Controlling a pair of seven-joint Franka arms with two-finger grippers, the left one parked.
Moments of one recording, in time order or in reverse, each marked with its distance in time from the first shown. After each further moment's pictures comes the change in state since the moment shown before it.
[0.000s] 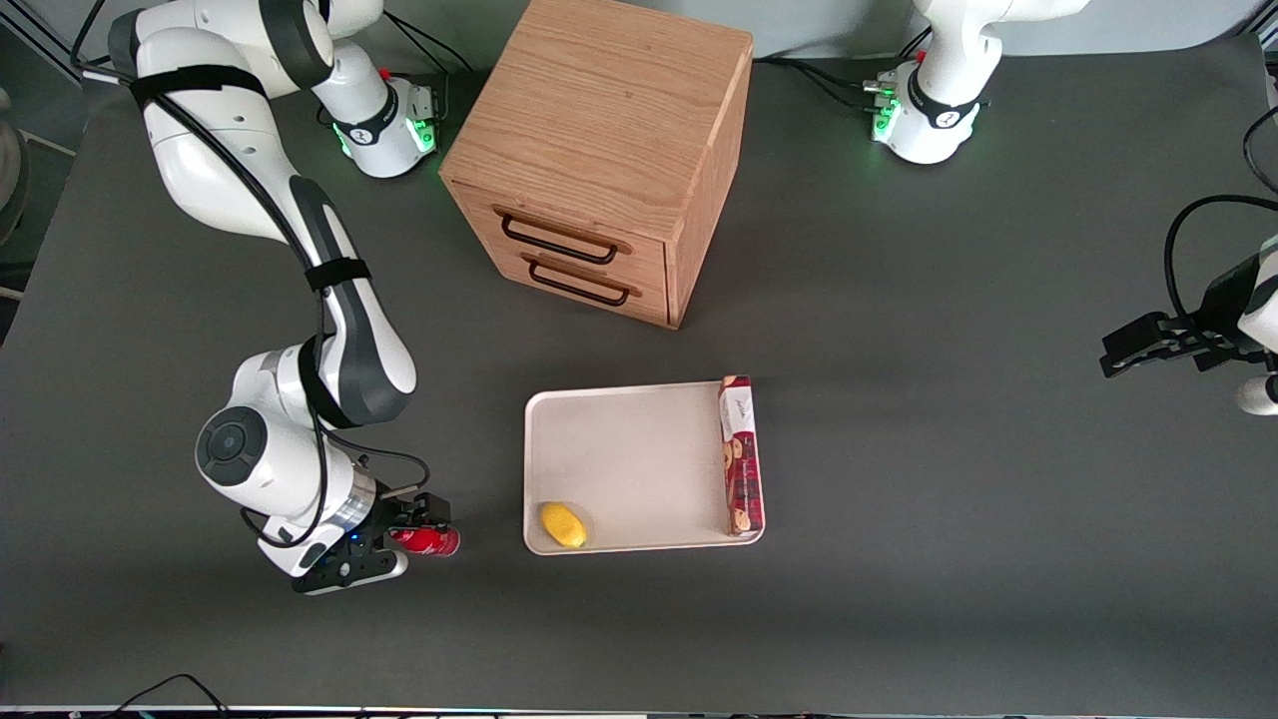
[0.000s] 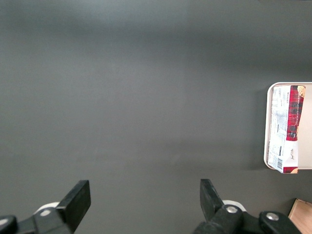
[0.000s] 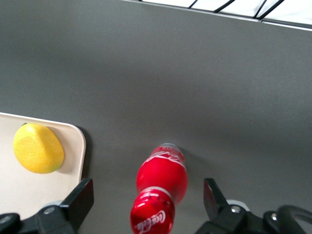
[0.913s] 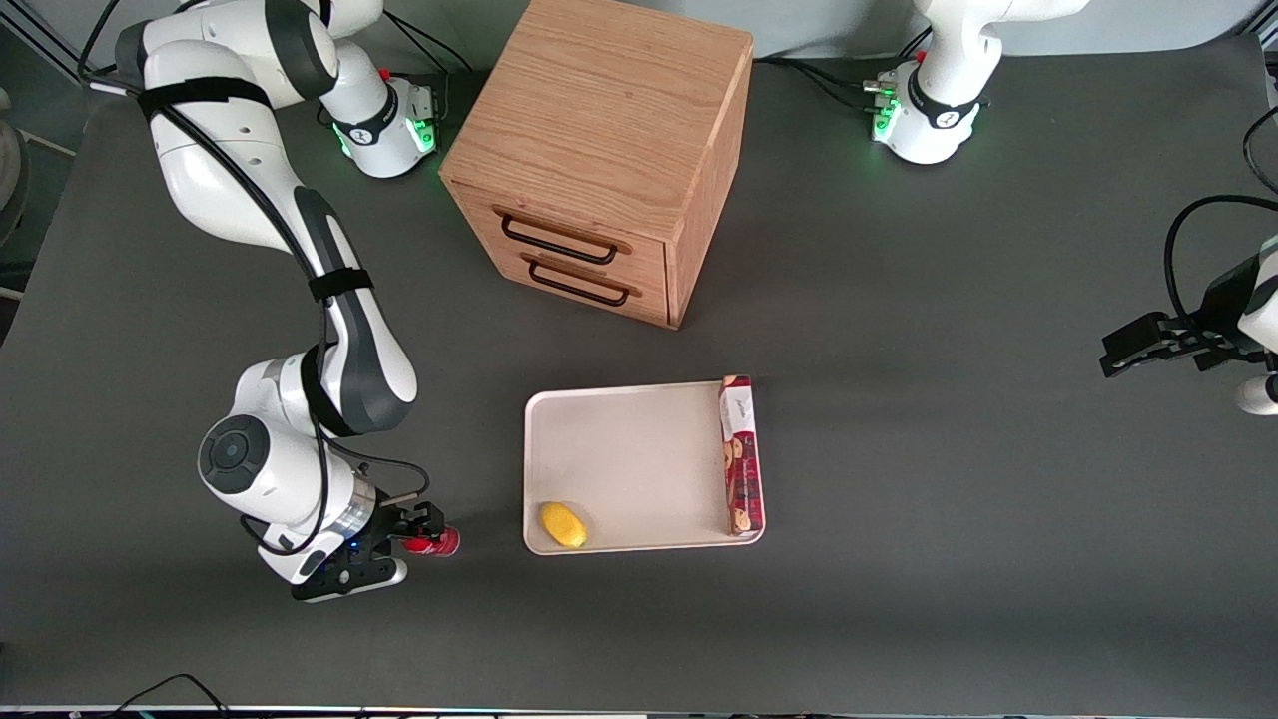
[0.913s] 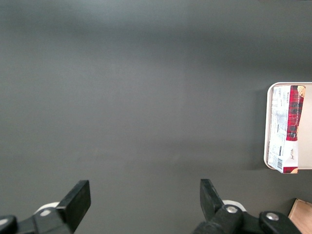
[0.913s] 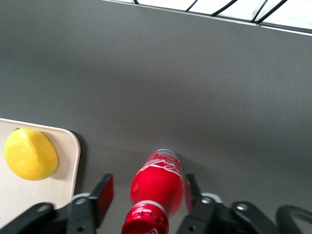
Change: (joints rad) arm 0.000 0.028 -0.003 0.029 -0.002 0.000 -0.005
